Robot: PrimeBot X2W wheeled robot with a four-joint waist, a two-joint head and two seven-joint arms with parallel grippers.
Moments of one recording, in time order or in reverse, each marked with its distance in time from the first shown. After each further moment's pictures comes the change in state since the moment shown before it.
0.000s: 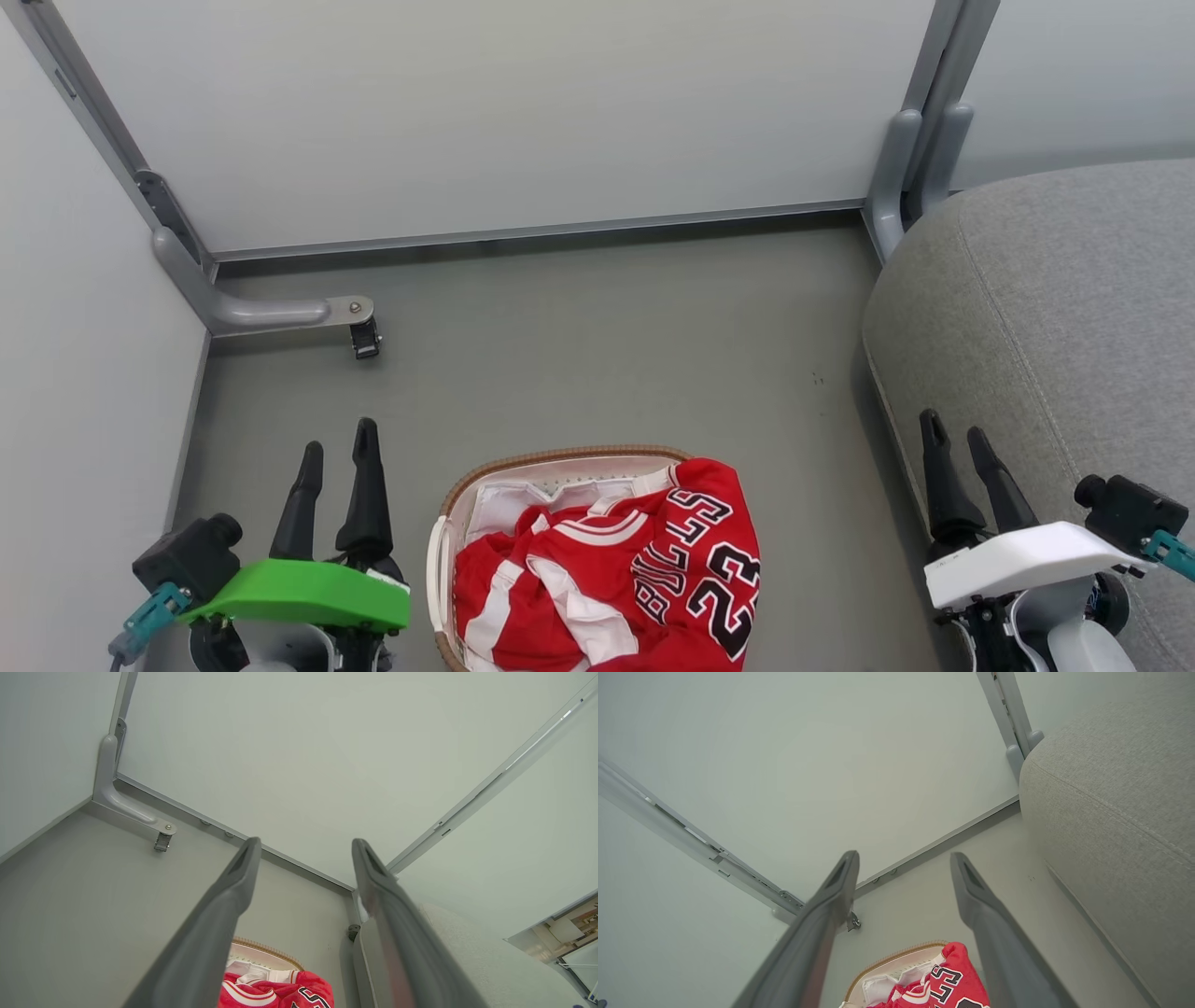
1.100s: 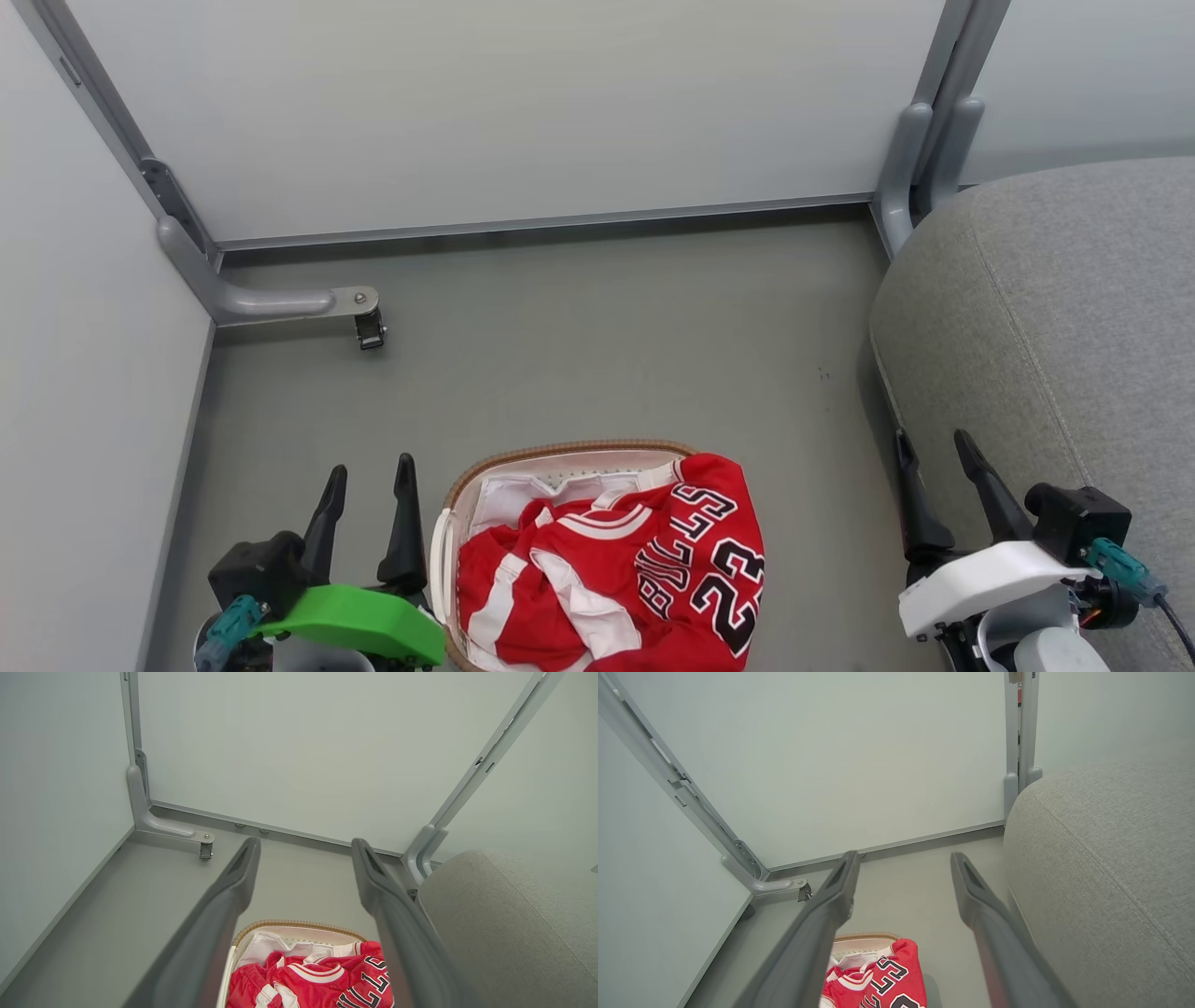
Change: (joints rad) left arm 0.001 0.002 -0.050 0.111 0.289 0.010 -0.077; right arm -0.002 -0.004 0.028 0.053 -0.330 0.000 -0.078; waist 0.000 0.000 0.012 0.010
